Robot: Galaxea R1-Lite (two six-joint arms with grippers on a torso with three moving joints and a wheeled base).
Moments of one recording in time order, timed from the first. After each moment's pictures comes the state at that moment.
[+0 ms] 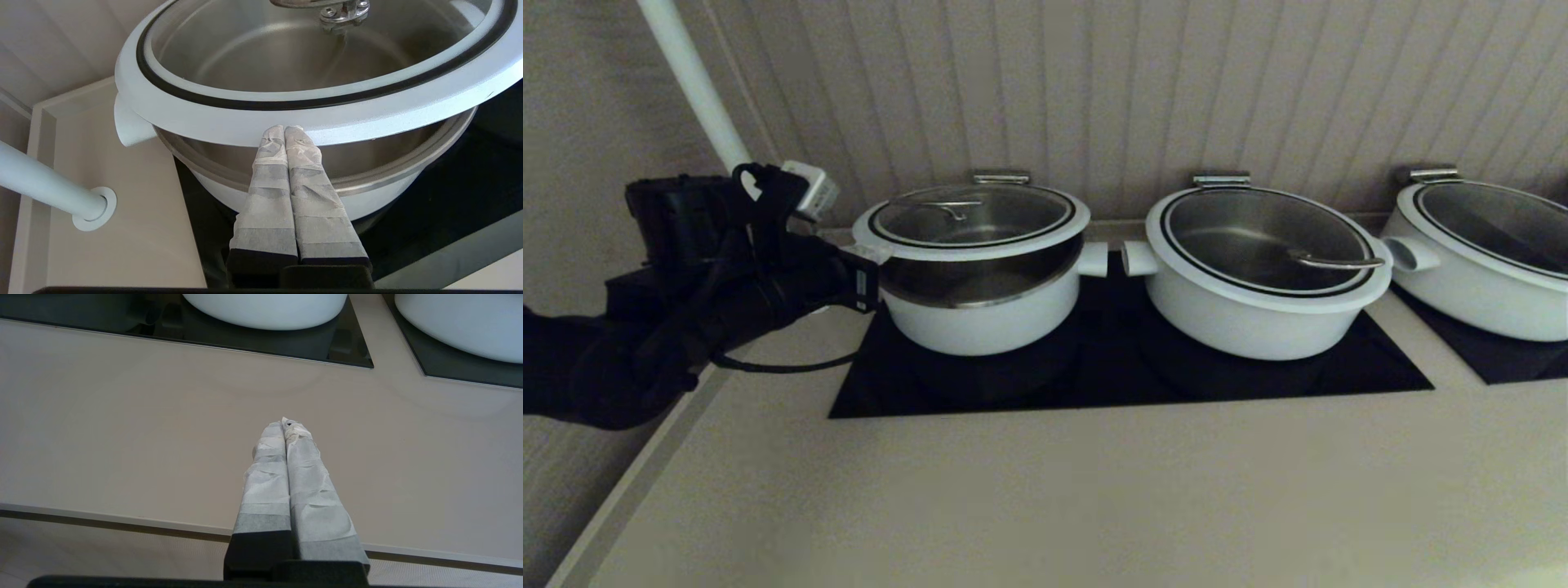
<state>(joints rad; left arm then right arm) -0.17 1.72 -0.89 -0.69 -0.14 0.16 0.00 0.00 0.00 0.01 0.07 -0.13</state>
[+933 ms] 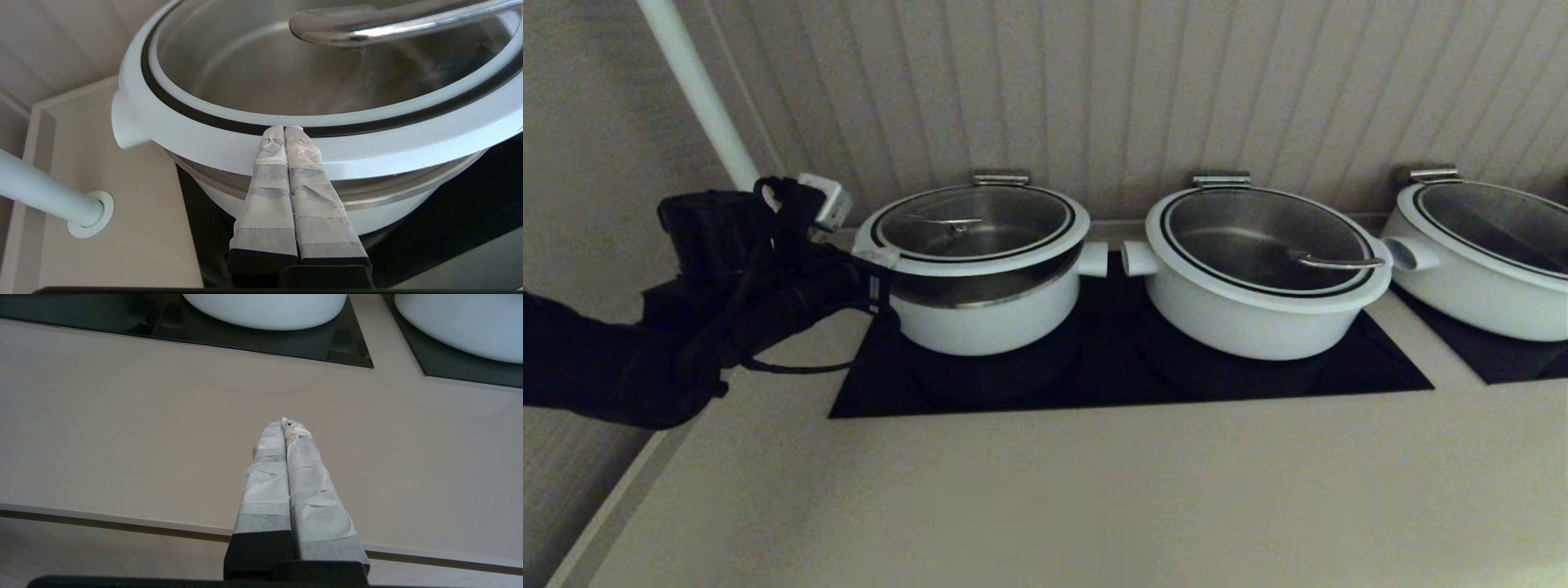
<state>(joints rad) -0.17 1.79 -0.89 -0.78 -0.12 0.16 0.00 0.00 0.00 0.01 0.07 -0.13</state>
